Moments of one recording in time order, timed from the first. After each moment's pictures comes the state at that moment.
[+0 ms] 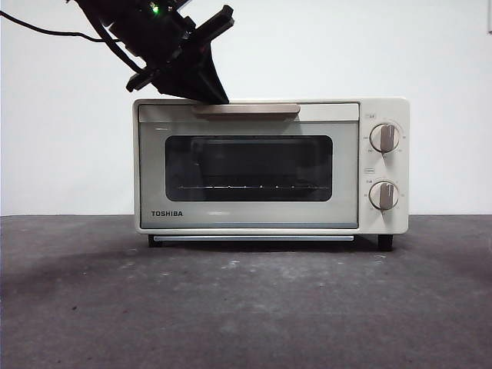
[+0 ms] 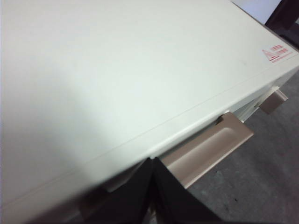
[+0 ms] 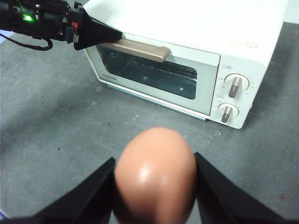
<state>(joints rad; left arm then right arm) -0.49 1.62 1.28 -0.11 0.26 -0.10 0.75 0.73 1.14 -0.92 0.16 0.28</state>
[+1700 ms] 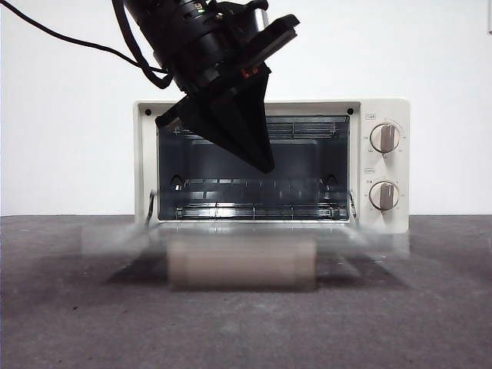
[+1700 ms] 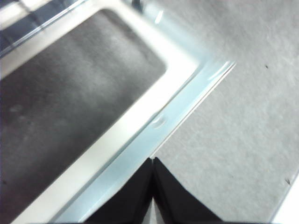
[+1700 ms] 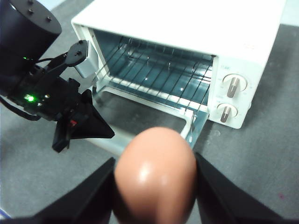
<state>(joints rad) -0.76 1.66 1.29 -0.59 0.25 -0.08 0.75 0.73 1.14 -0.93 0.16 0.28</state>
